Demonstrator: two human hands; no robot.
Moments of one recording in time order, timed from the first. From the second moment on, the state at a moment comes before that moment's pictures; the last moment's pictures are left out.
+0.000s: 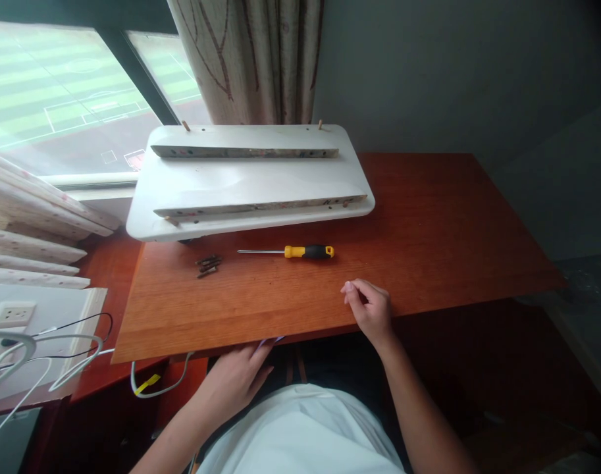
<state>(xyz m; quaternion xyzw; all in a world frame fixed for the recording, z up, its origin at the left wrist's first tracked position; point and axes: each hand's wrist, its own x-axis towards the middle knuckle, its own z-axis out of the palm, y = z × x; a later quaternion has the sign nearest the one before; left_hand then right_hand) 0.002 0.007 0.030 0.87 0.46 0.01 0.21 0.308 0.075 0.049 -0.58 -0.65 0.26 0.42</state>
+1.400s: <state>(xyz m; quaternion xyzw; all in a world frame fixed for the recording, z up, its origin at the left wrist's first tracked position) 0.015 0.123 0.053 0.83 0.47 0.29 0.12 0.260 0.159 0.049 -0.48 -0.82 0.13 0.29</state>
